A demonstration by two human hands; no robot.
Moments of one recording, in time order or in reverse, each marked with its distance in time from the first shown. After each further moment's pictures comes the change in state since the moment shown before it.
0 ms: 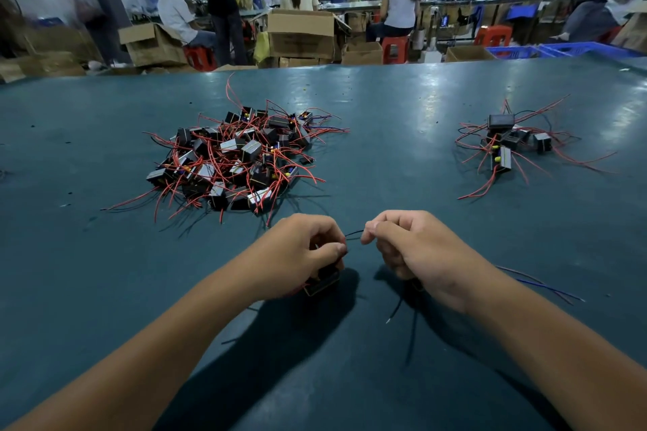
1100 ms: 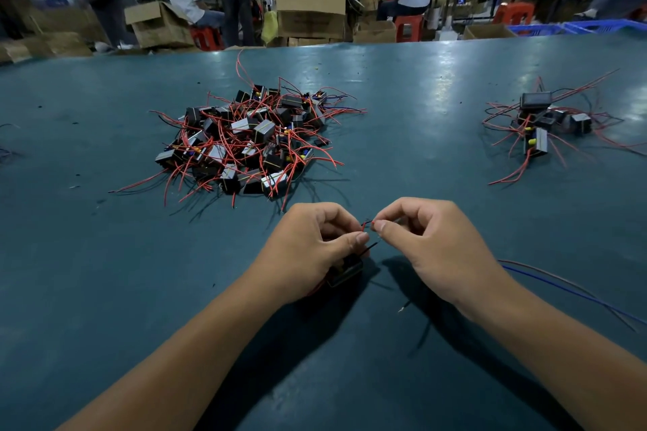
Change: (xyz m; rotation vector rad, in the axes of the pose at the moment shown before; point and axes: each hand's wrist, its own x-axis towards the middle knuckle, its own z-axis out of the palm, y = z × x) left_hand -0.001 -0.020 0.019 -0.400 0.198 -0.022; right_hand 0.009 0.024 0.014 -0.373 0.188 -0.311
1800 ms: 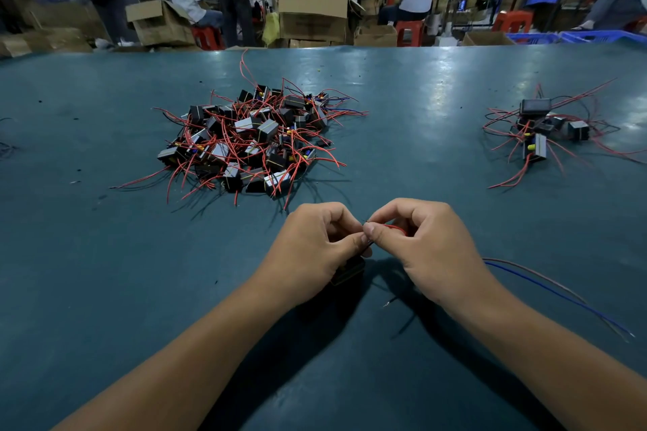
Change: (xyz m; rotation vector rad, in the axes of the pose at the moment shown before) left_hand -0.002 -0.003 0.005 0.057 0.034 0.051; right_hand -0.001 -0.005 0.009 0.005 0.049 -0.033
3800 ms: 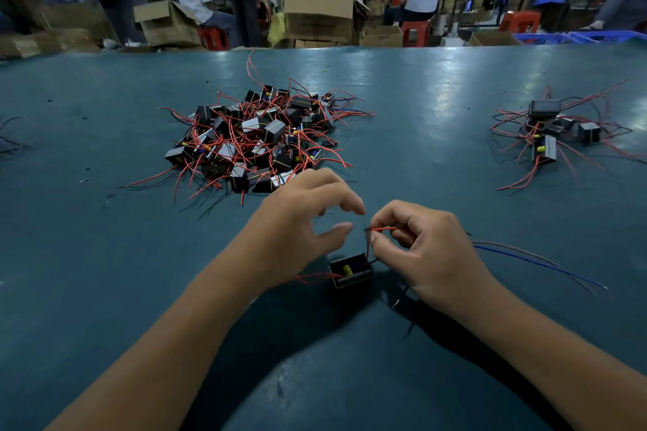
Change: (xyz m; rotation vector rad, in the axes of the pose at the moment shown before) left_hand 0.002 0.017 -0.043 0.572 0.027 0.526; right_hand -0.002 -0.010 0.002 -0.108 -0.084 -0.253
